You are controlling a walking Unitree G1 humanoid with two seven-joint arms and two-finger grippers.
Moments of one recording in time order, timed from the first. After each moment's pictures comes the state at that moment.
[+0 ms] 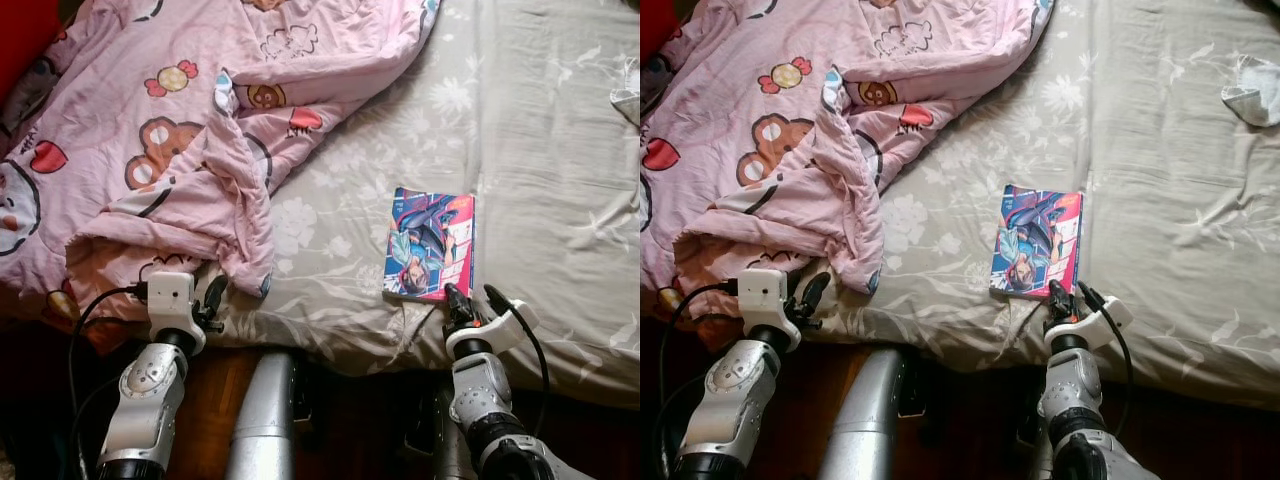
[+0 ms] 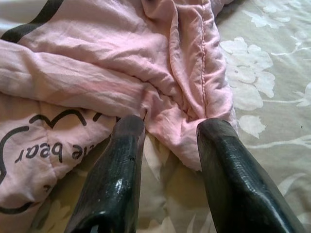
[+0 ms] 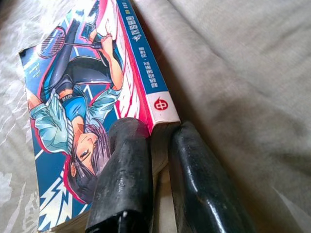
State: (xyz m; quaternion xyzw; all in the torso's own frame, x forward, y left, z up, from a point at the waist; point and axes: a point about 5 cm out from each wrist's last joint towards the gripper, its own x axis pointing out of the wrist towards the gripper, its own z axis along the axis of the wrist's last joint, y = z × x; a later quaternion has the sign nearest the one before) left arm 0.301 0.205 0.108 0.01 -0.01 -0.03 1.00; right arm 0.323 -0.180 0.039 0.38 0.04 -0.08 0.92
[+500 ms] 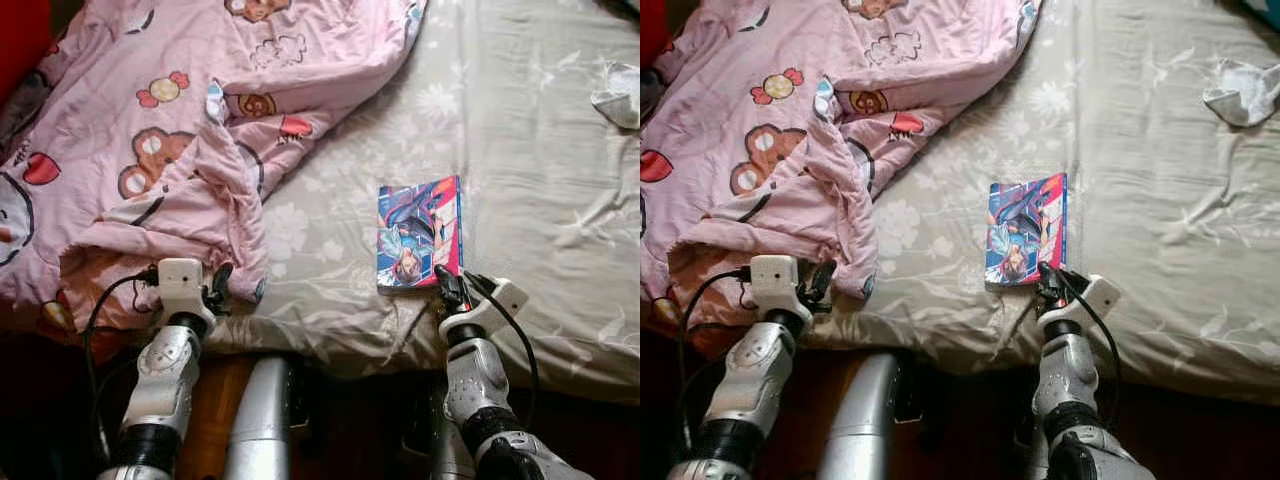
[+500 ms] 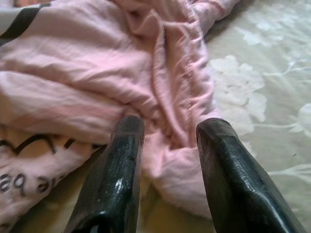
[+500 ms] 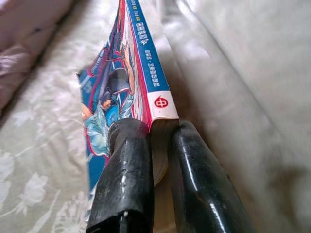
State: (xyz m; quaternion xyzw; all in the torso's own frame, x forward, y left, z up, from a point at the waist) left arm 0.326 0.196 0.100 -0.01 -0.01 -0.01 1.00; right arm 0.332 -0.168 0.060 0.28 0.00 -0.02 0.96
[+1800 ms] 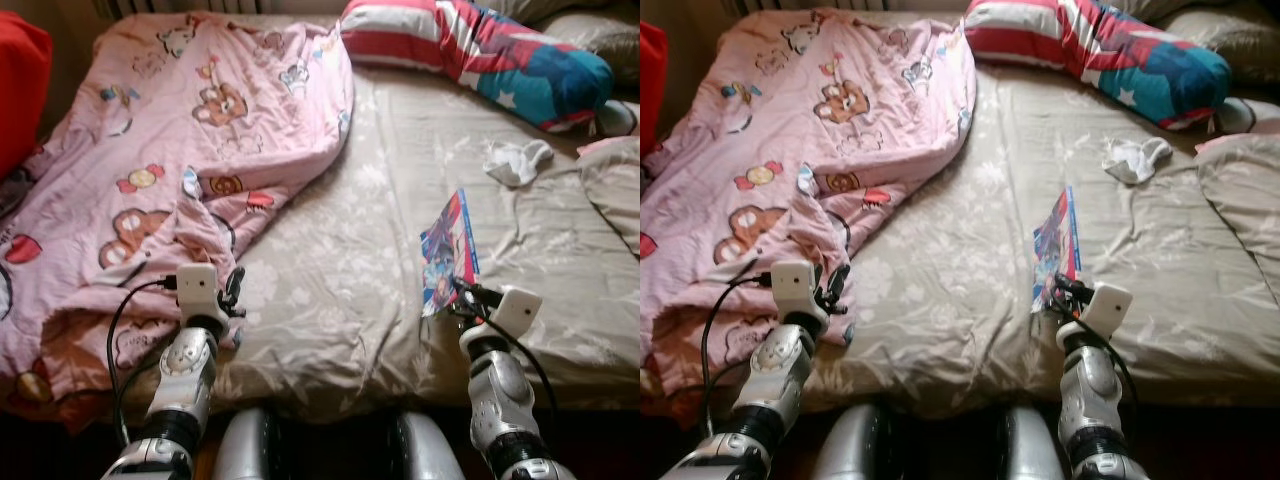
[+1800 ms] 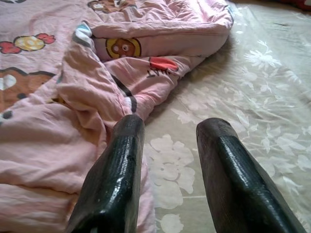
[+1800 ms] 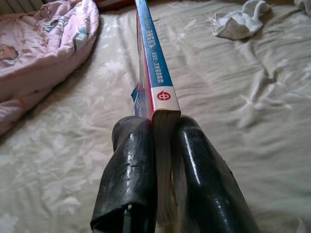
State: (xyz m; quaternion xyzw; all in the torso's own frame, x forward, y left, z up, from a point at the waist) left arm 0.335 0.188 0.080 -0.03 0.00 0.00 1.00; right arm 0.316 -0.195 0.051 0.15 0.02 -0.05 0.99
